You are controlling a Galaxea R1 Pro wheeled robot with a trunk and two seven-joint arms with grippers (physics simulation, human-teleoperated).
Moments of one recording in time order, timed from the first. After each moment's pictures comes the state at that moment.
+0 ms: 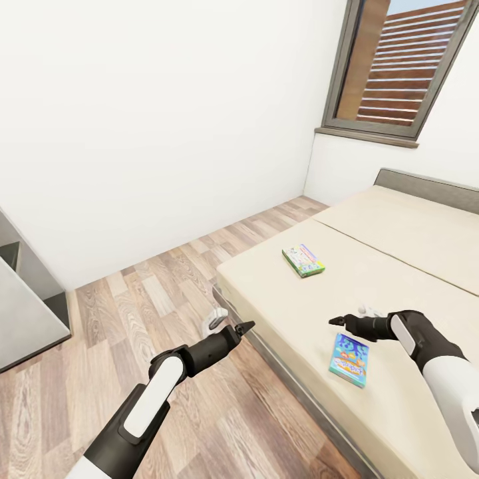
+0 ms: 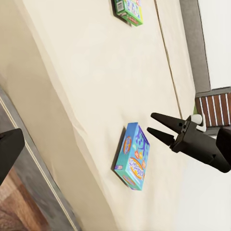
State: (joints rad) left arm -0.46 -0.03 -0.39 -1.32 1.18 0.53 0.14; right arm -0.92 -0.32 -0.09 -0.48 -0.23 0.79 0.49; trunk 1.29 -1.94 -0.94
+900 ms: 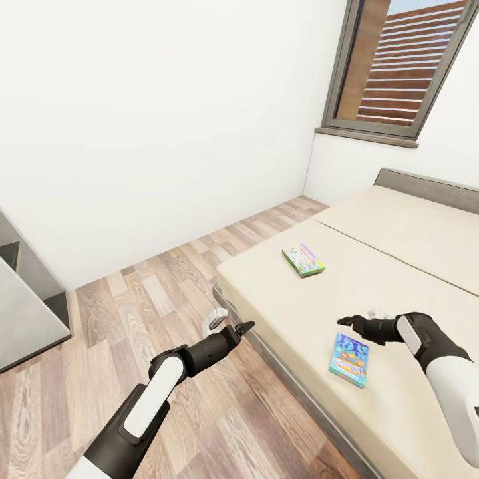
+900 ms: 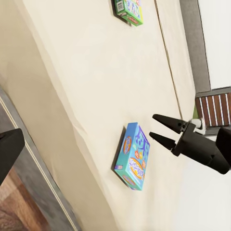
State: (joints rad) left arm -0.46 -0.03 -0.39 -1.32 1.18 0.53 0.14; right arm -0.93 -0.32 -0.20 -0.45 -0.23 0.79 0.38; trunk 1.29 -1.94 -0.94
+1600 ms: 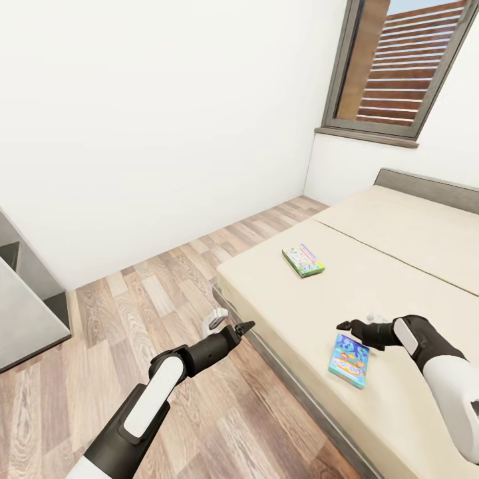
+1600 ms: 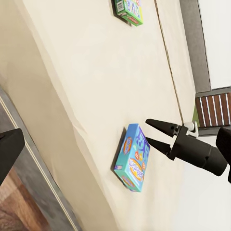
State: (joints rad) left arm -0.46 -0.03 -0.39 -1.32 1.18 0.53 0.14; right arm -0.94 -0.32 -0.21 -0.39 -0.23 0.79 0.34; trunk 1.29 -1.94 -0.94
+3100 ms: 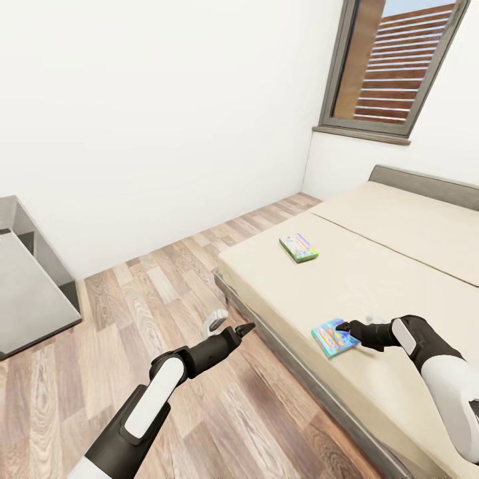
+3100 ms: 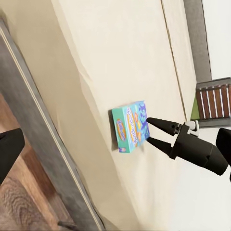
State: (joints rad) left arm -0.45 -0.03 -0.39 -1.31 1.18 0.53 0.14; right arm -0.94 -0.31 -0.21 -0.39 -0.23 0.79 0.32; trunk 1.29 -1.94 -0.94
